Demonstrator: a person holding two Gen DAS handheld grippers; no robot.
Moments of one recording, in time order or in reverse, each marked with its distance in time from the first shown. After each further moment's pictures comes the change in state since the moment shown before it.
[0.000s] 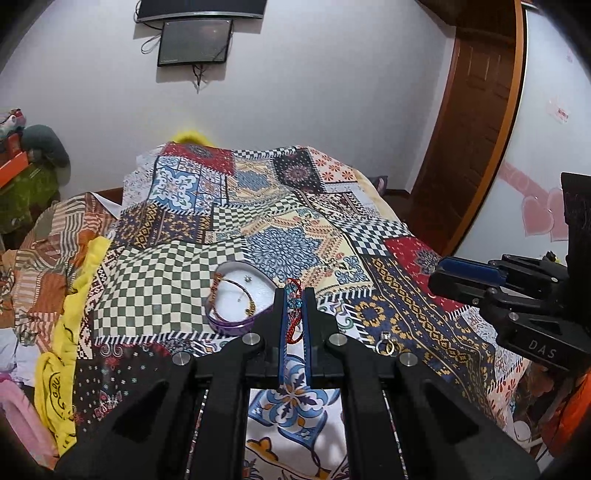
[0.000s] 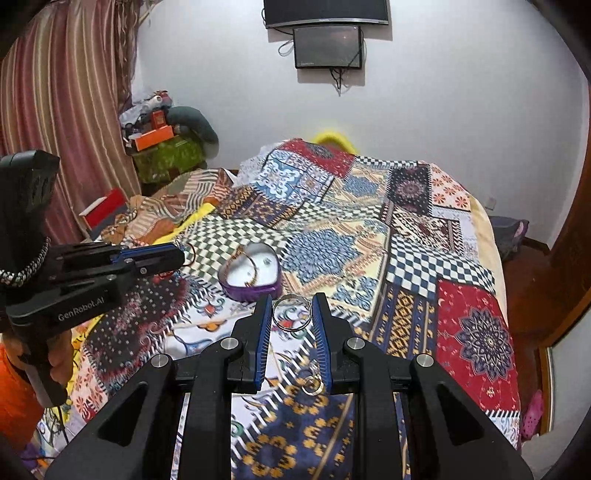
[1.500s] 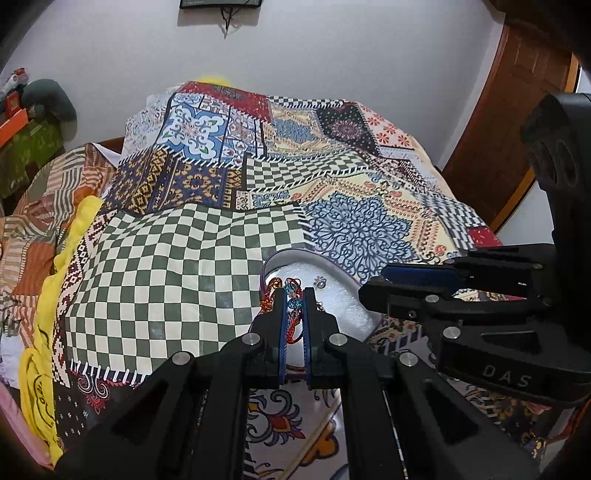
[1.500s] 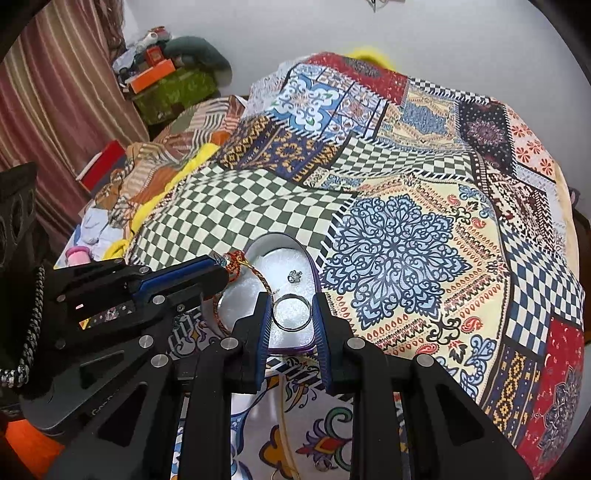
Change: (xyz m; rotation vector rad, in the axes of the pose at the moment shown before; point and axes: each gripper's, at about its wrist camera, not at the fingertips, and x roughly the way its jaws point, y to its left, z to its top) left arm 0.138 0.080 0.004 -0.088 0.178 0.055; right arm 0.178 0.004 0.041 0.007 0.349 0.128
